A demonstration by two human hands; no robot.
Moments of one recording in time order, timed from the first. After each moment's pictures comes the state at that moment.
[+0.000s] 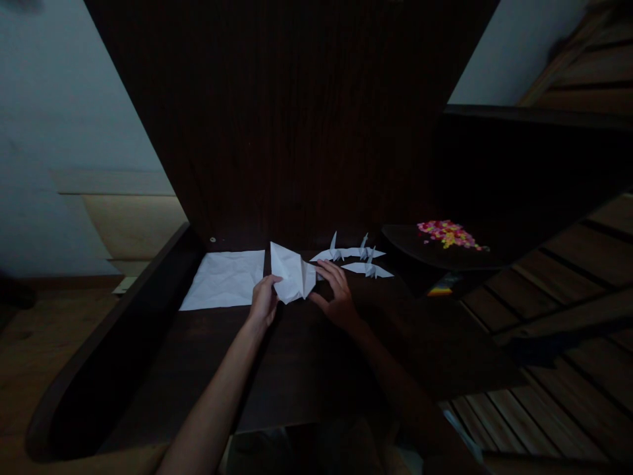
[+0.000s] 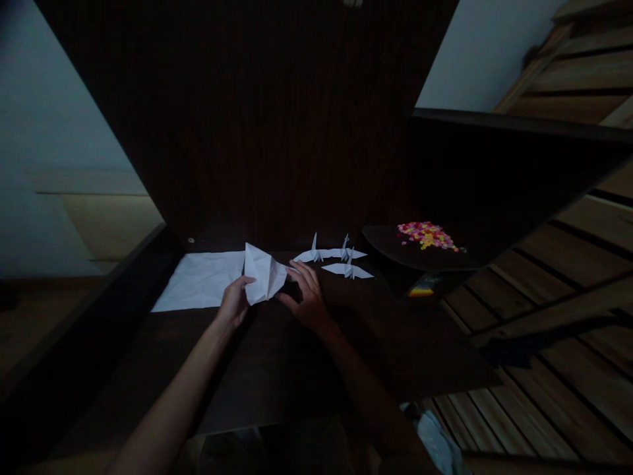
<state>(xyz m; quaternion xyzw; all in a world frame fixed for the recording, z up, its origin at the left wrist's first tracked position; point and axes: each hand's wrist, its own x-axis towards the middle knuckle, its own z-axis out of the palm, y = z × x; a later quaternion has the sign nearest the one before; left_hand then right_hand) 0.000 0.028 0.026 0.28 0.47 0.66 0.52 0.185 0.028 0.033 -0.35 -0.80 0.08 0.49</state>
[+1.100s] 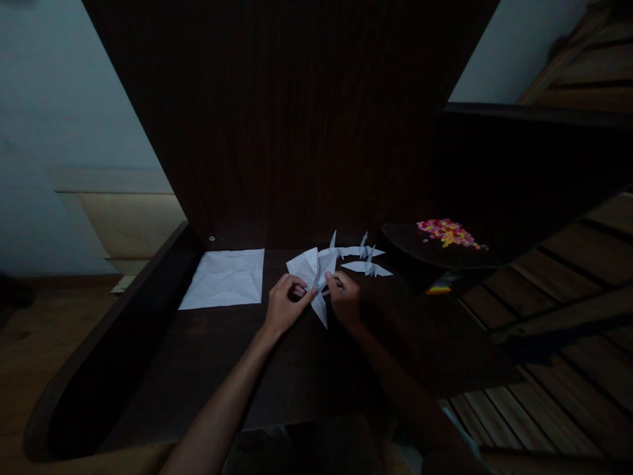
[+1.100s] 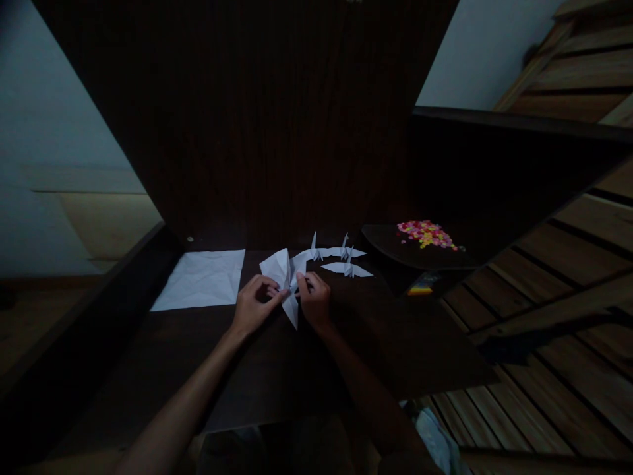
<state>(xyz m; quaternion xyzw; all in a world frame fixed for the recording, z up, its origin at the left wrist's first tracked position) 0.028 -0.001 0.040 0.64 0.45 0.57 0.25 0.179 0.028 0.027 -0.47 -0.60 0.27 0.59</state>
